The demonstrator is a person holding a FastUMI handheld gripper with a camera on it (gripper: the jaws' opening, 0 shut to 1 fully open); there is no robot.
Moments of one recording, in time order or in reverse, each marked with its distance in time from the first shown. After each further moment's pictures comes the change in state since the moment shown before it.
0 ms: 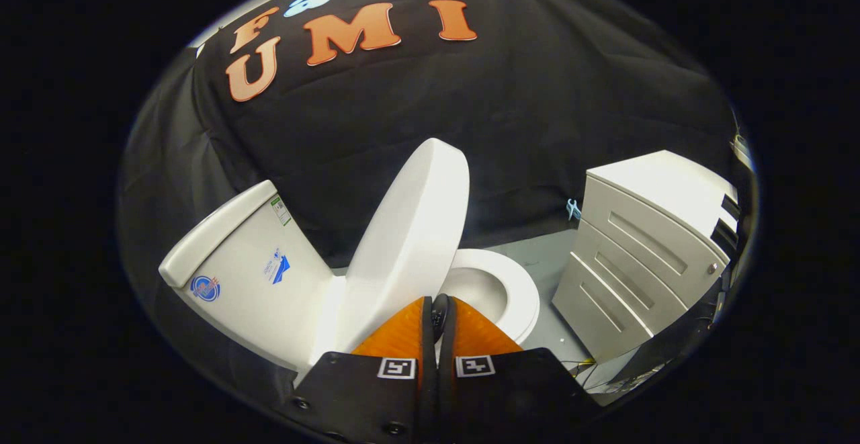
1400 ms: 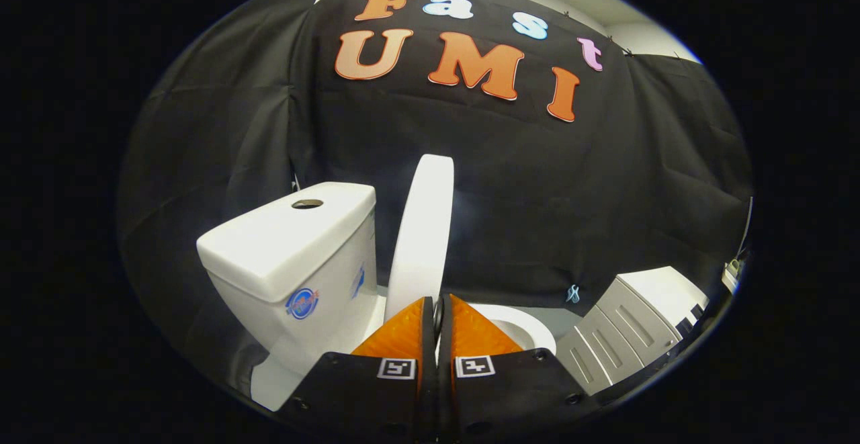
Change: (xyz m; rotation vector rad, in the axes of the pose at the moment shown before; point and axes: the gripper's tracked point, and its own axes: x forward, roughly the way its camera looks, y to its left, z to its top) arm -0.050 0.239 0.034 -0.375 -0.163 0.022
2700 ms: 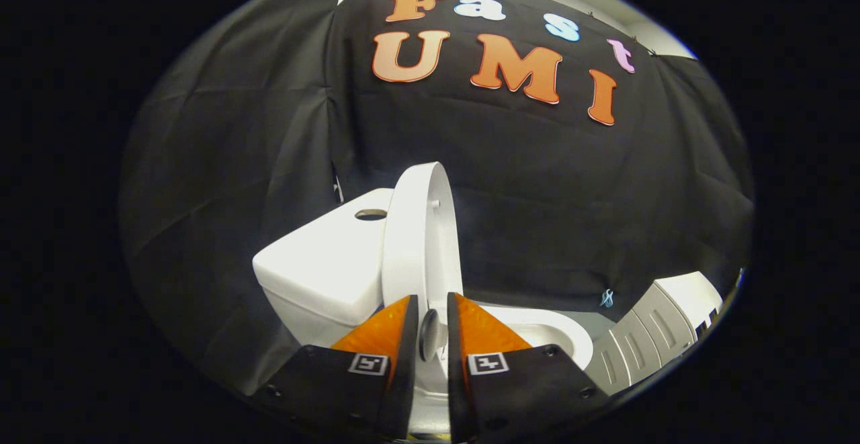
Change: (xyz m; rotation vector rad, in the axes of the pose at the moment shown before) arm -0.008 0.057 0.030 0.008 -0.020 0.149
